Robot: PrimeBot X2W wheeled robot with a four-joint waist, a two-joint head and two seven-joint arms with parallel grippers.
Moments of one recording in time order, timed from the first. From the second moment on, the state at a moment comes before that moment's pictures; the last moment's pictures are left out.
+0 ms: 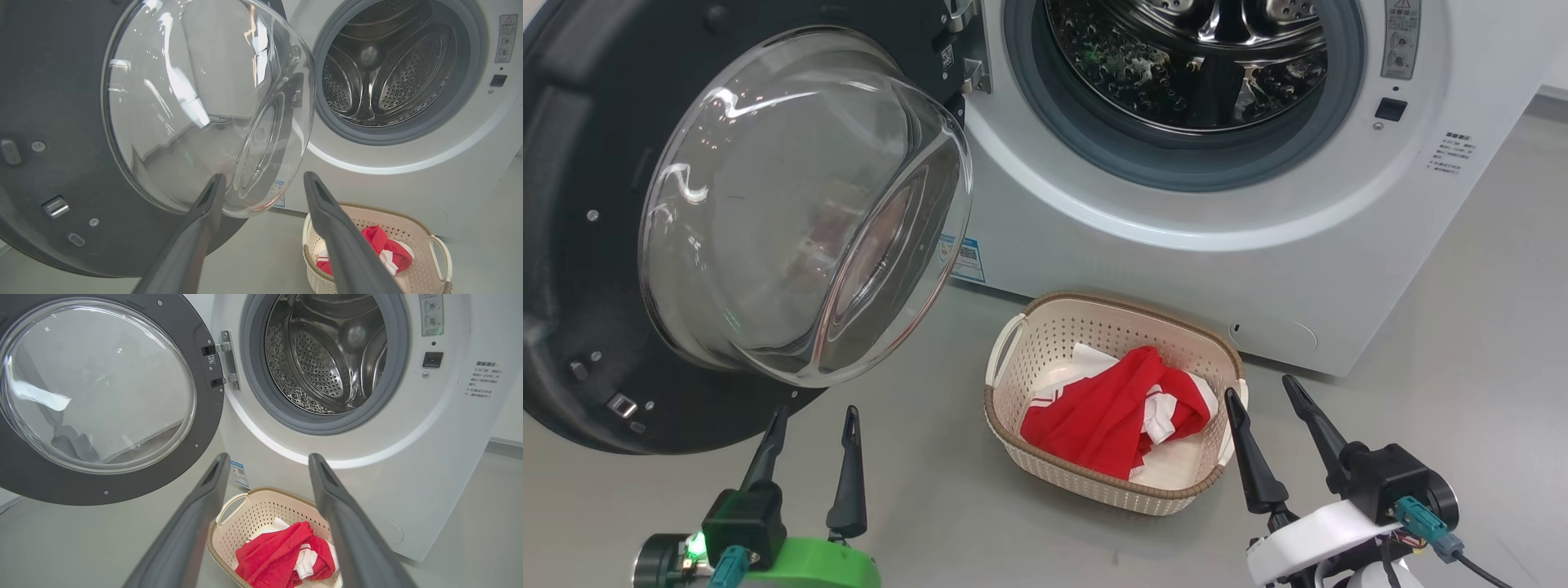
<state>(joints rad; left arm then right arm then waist) 0.06 0.05 -0.20 0.03 -0.24 0.12 -0.16 0.03 -0.05 0.27 0.15 0.27 0.07 -0.26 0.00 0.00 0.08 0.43</state>
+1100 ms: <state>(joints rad) 0.09 0.05 -0.27 -0.27 -1.17 -0.01 -0.23 0.03 -0.05 0.29 0.17 0.27 0.08 -0.26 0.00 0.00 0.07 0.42</state>
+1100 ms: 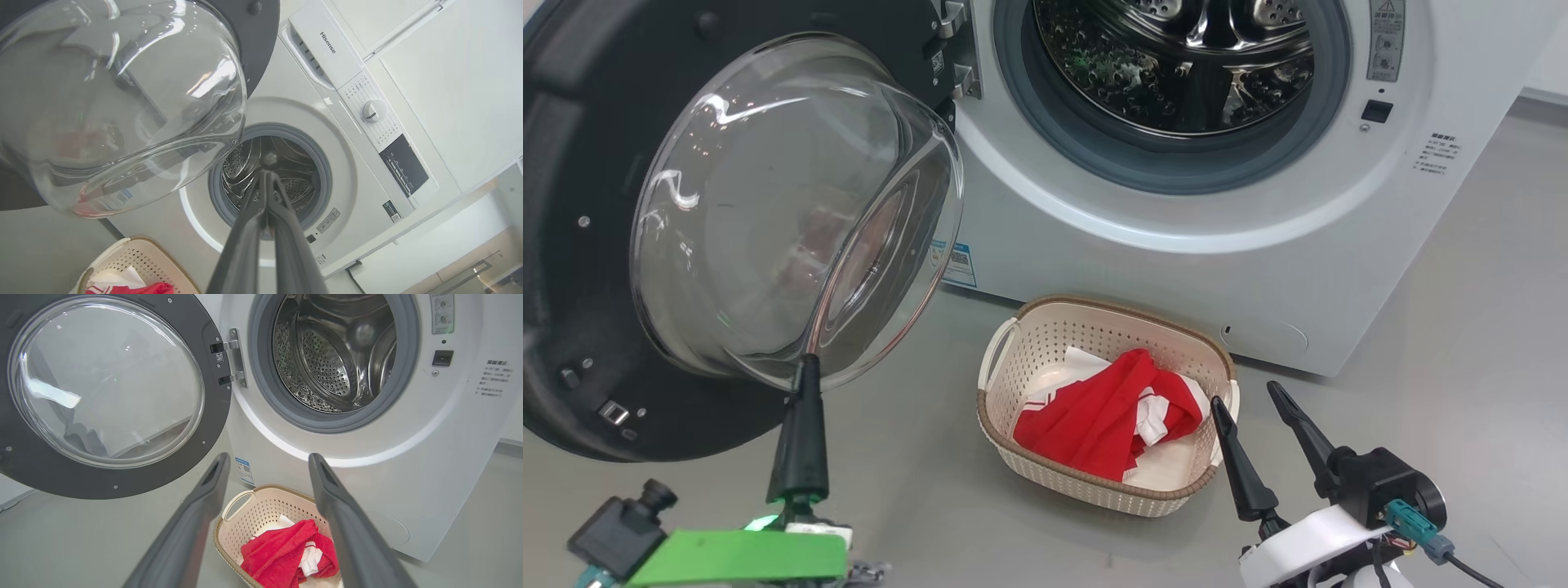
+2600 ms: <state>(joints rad) -0.06 0.31 0.32 0.03 -1.61 0.08 -0.03 -0.01 -0.08 0.27 0.14 0.25 0.08 -0.26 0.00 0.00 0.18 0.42</state>
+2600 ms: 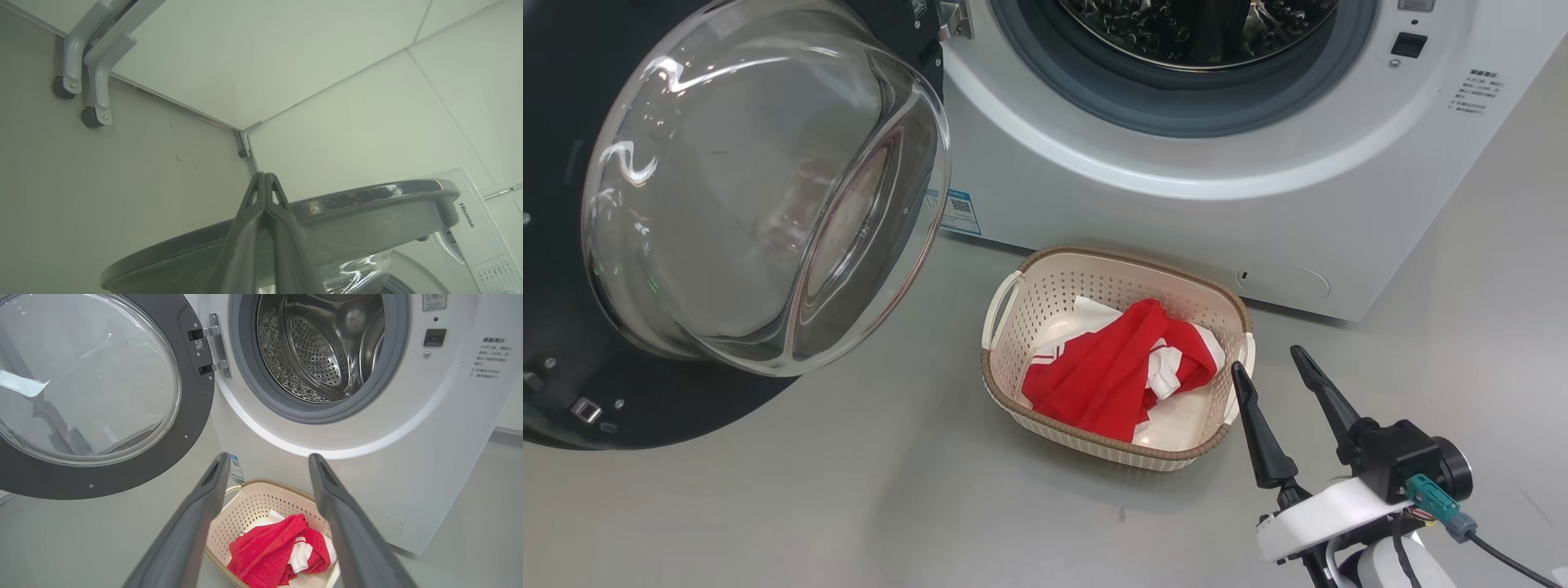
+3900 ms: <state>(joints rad) -0.12 0.34 0.31 0.16 -1.84 -0.08 0.27 -0.02 -0.10 0.27 0.15 0.25 0.08 -0.26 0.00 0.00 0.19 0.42</state>
